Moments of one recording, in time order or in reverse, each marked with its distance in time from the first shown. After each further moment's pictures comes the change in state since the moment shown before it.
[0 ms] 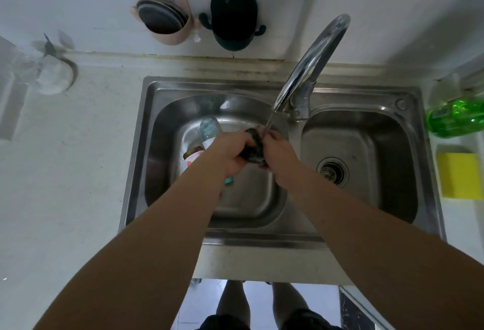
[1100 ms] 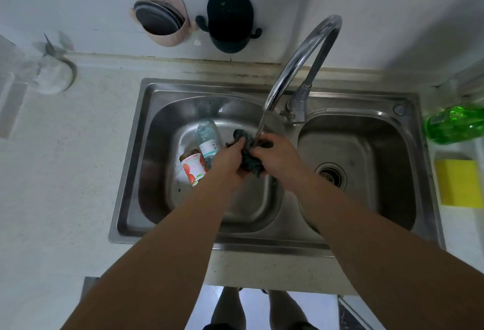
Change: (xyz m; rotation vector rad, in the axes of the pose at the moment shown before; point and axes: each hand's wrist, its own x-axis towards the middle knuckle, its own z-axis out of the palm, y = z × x) left_hand 0.015 -0.040 0.007 -0.268 0.078 0.018; right_hand -0.007 0.001 -0.024 -0.251 -0.088 -0.213
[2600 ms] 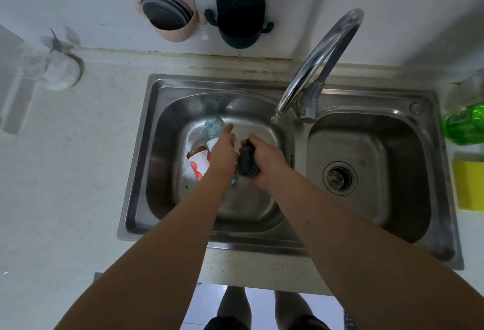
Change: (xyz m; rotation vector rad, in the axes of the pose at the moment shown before) left_hand -0.001 0.017 -0.023 0.302 0.104 0.208; right_hand 0.002 -0.015 0.056 0.655 -0.002 0.506
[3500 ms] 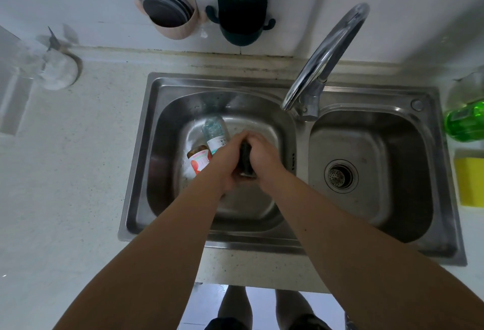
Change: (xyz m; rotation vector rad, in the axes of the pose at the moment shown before) left_hand -0.007 0.004 -0.005 -0.193 -0.251 -0.321; right_hand -0.002 0.004 0.008 -0.222 0.018 -0.219
